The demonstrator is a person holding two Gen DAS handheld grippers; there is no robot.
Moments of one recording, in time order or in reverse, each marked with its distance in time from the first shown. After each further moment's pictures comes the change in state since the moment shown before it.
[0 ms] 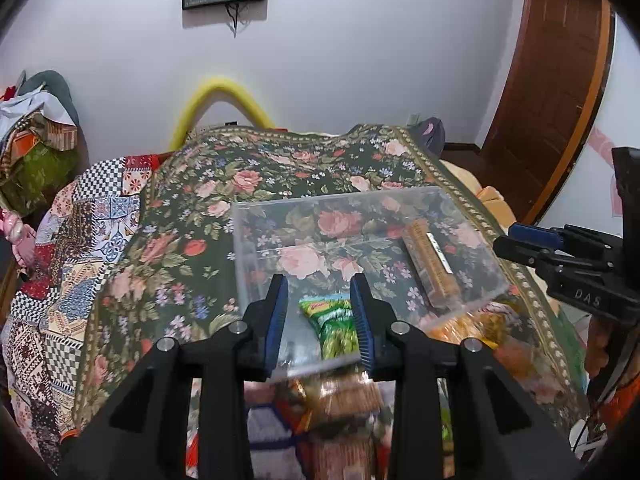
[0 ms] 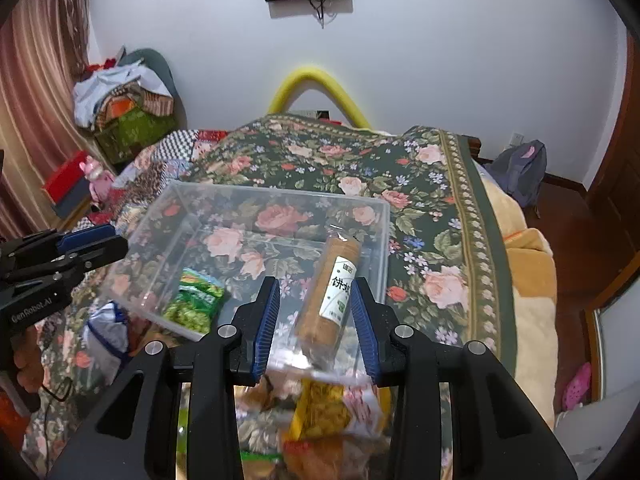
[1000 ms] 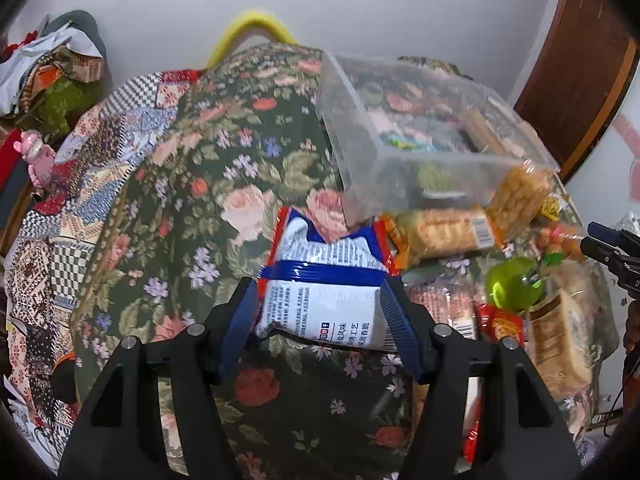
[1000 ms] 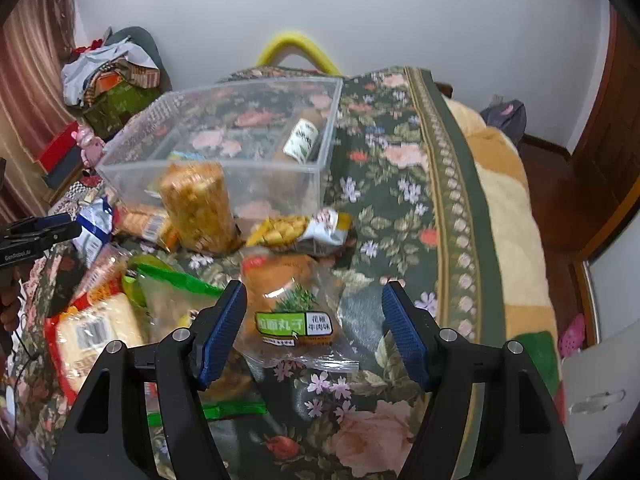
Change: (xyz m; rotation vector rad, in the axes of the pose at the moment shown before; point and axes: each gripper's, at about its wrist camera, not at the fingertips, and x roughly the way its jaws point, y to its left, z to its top) left arm 0.012 0.059 -0.116 -0.093 0.205 0.062; right arm -0.012 -0.020 -0.107 0.037 0.104 -0.057
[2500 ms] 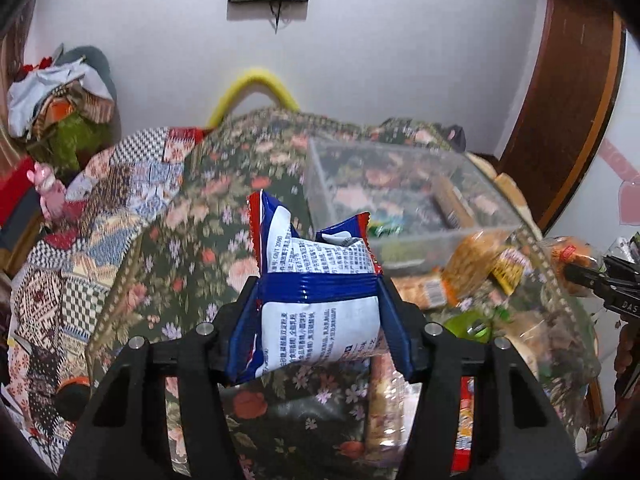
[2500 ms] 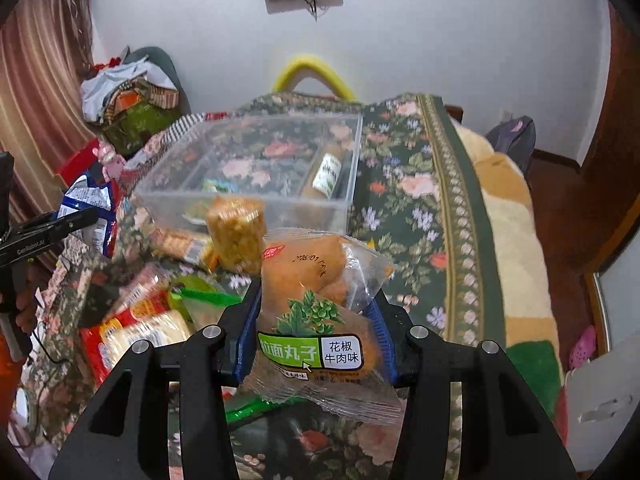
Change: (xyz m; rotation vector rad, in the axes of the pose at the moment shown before) left arm -0.074 -0.019 0.018 0.002 -0.233 -0.003; right arm -0.043 0.012 0.008 -0.003 -0.104 0.061
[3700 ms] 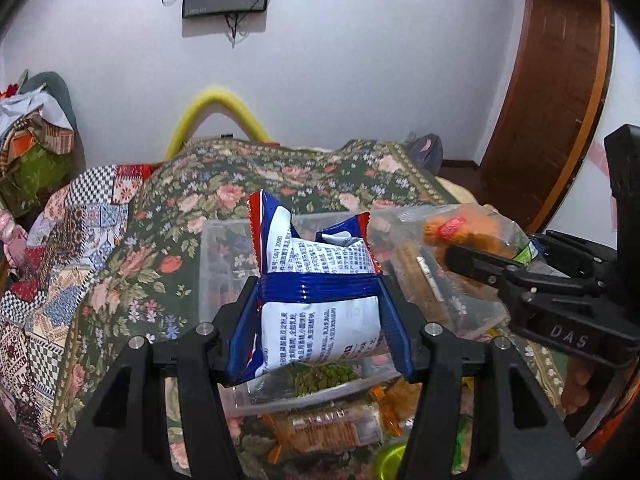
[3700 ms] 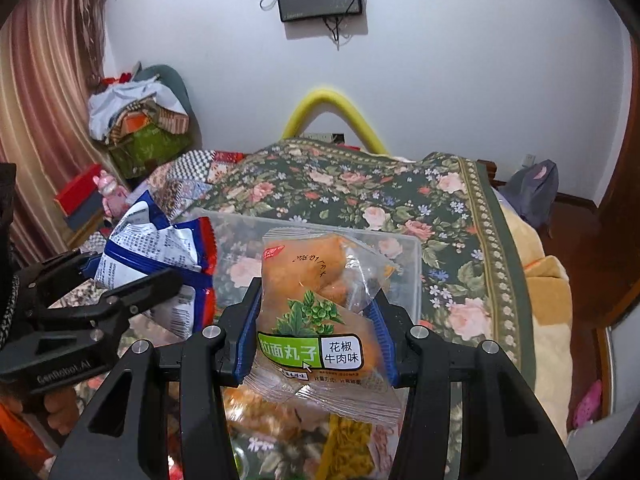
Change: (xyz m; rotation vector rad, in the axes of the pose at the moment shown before) left arm 0.092 -0.072 0.084 0.050 -0.009 -0.072; right arm 0.069 0.033 0.104 -0.060 -0.076 0.028
